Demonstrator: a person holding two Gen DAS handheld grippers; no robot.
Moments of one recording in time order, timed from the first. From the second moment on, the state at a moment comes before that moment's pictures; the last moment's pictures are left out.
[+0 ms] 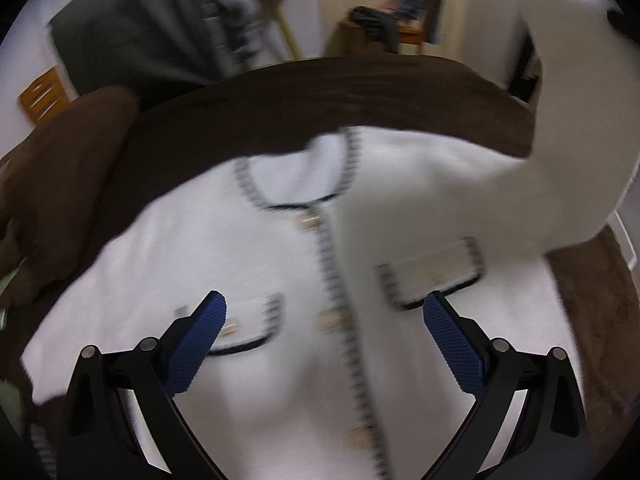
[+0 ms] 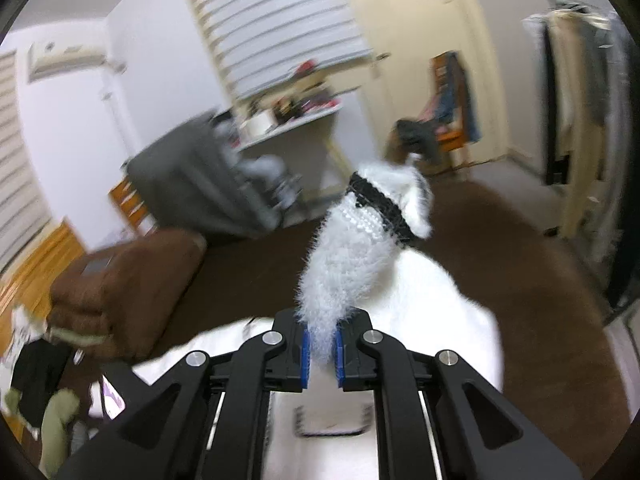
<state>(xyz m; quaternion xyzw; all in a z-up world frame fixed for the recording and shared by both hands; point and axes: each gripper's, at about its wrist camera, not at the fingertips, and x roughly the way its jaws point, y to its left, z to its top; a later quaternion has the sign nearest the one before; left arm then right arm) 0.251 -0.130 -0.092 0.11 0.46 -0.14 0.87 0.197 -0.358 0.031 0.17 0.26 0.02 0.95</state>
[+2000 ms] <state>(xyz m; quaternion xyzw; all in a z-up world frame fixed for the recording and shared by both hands) 0.270 -0.036 -0.193 -0.10 0.52 -0.15 0.83 0.172 -0.364 -0.178 0.32 0.44 0.01 0.84</state>
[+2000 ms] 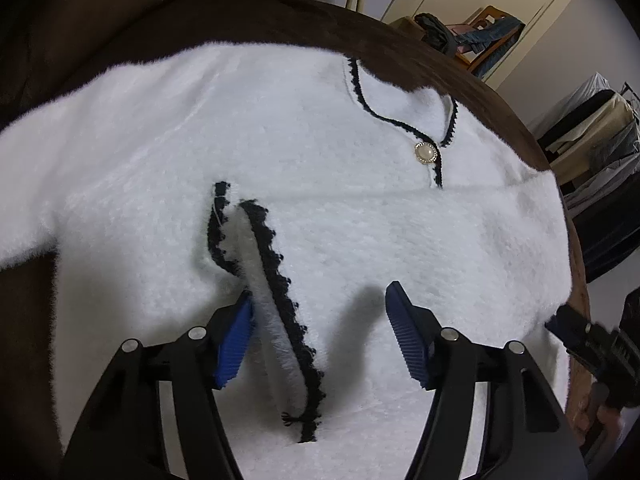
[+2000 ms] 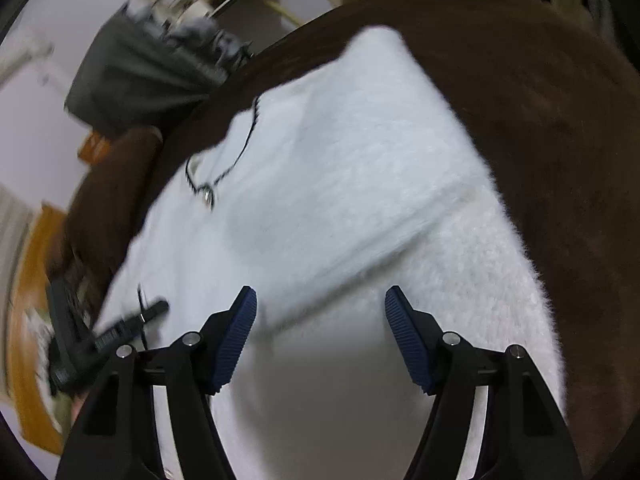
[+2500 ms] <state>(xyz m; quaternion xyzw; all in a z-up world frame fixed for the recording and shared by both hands) 0.260 -0.058 -0.160 -0.07 0.47 -0.16 0.86 0.181 -0.386 -0.177 0.39 0.37 0.00 0.84</state>
